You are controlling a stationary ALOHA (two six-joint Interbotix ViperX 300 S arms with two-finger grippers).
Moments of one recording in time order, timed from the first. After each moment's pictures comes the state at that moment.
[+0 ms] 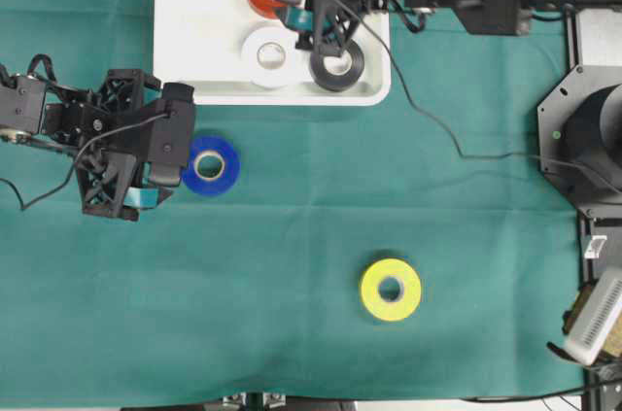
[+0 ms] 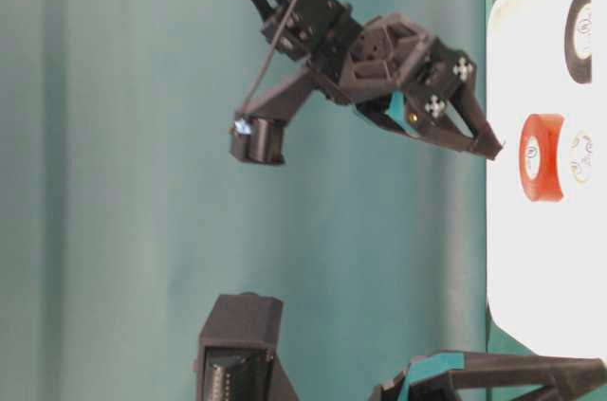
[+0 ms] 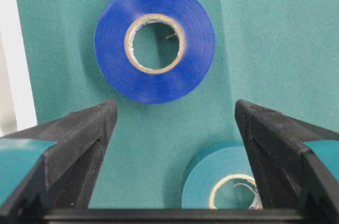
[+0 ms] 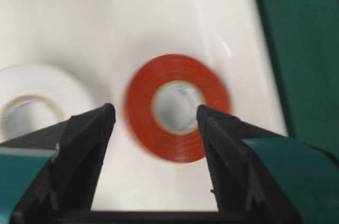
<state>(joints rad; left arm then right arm) -0.10 -0.10 0.71 -0.02 0.37 0.05 -0.31 0.08 0.54 -0.53 0.17 0.42</state>
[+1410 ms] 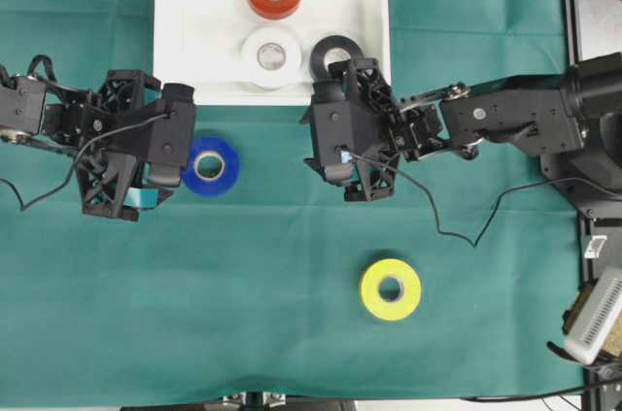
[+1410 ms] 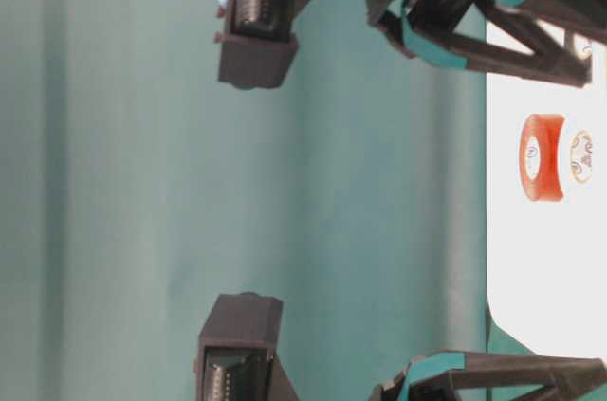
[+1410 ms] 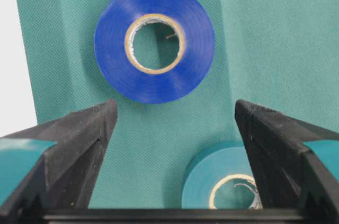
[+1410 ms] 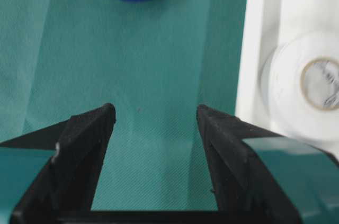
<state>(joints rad) -0.10 -0.10 0.71 -0.02 0.37 0.05 0.08 -0.03 0.73 -0.52 0.17 0.54</state>
